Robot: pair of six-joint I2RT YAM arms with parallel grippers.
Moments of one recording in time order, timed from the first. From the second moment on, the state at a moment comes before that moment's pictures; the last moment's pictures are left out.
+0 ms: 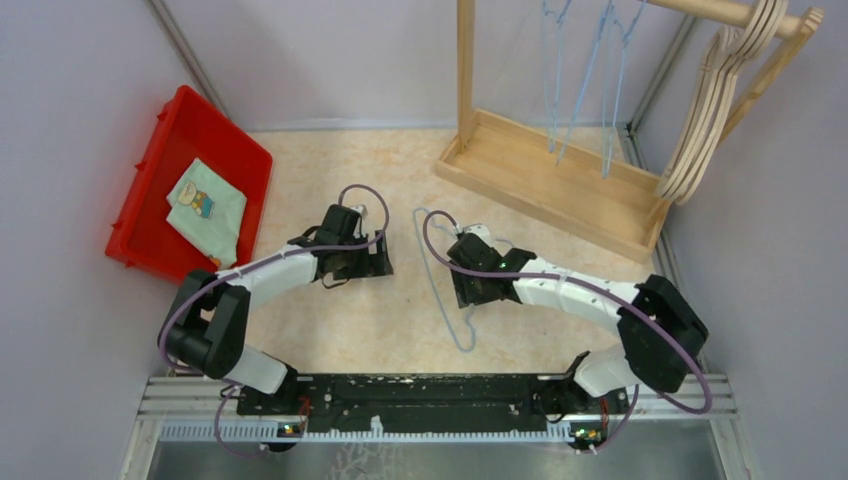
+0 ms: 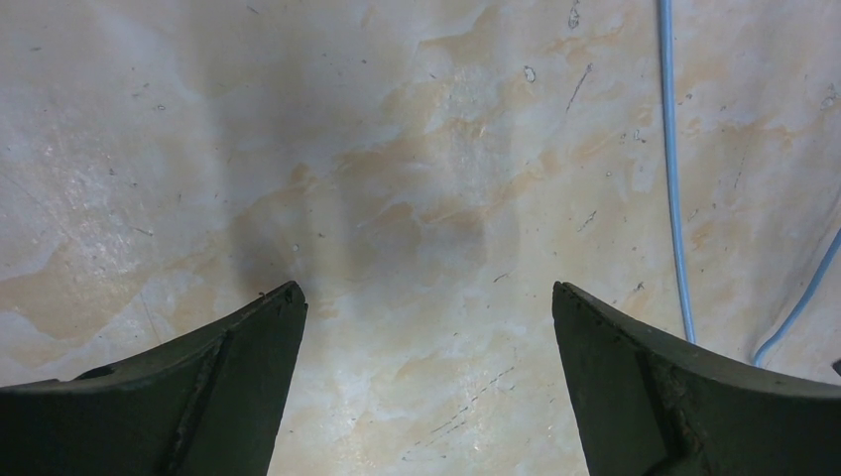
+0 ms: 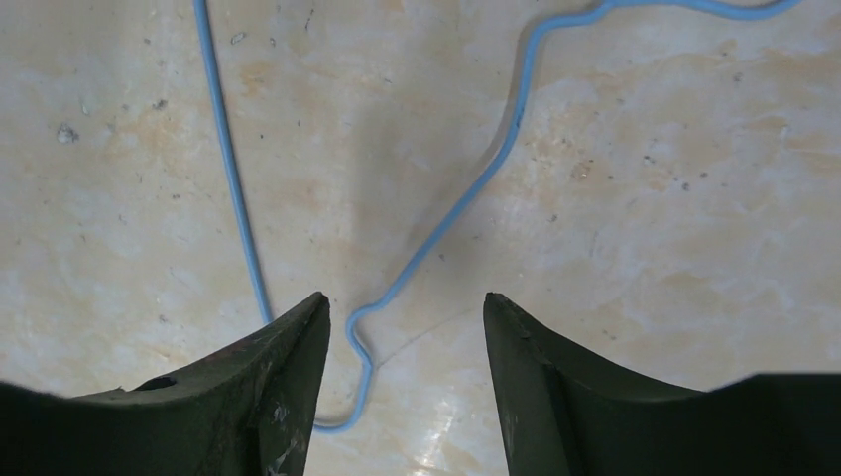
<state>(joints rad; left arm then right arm) -0.46 1.49 0.76 -0.23 0.09 -0.48 0.86 1.36 0.85 -0.59 0.26 0.52</state>
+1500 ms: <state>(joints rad) -0.46 1.47 0.77 -0.25 0.11 -0.45 0.73 1.50 0.92 -0.39 0.10 0.51</state>
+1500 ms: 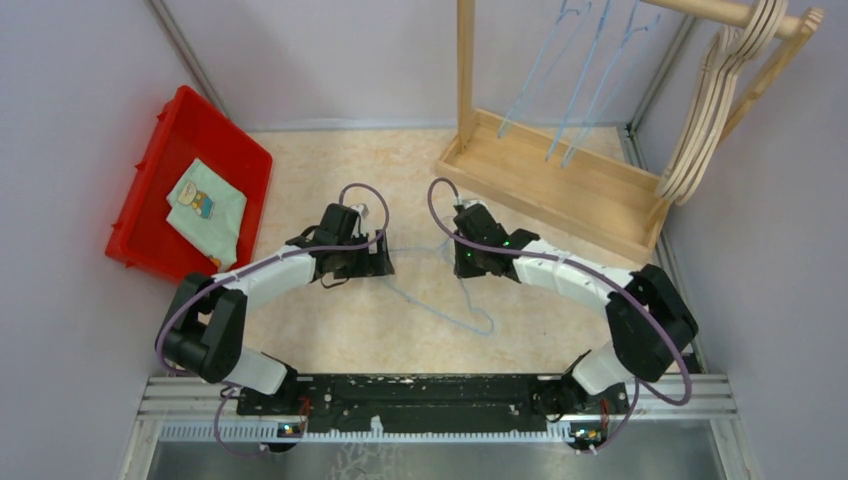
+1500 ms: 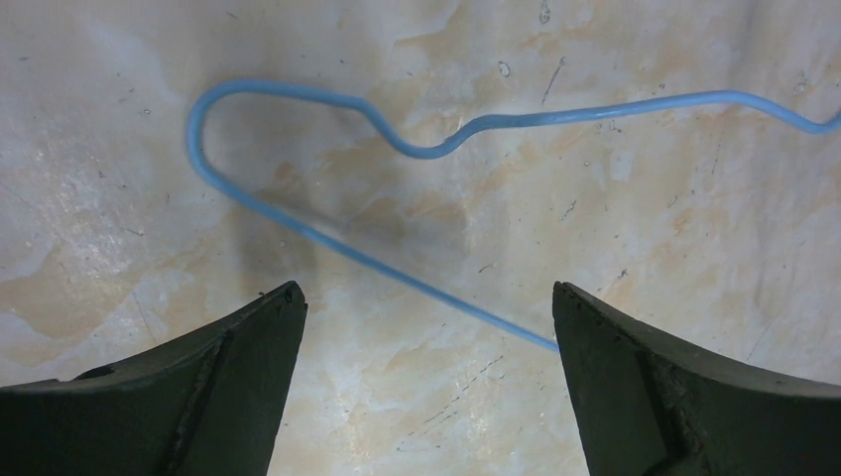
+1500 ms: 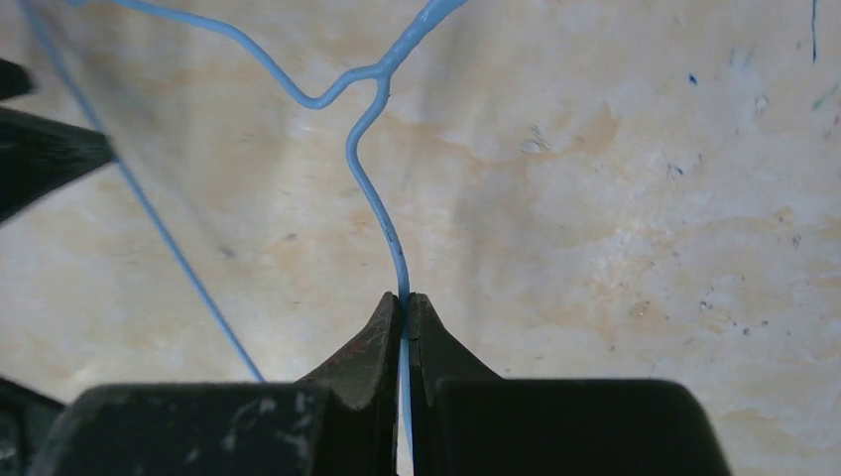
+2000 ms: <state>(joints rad) -0.46 1.45 0.78 -0.24 0.14 -0.45 0.76 1.28 1.04 -0.45 0.07 0.51</state>
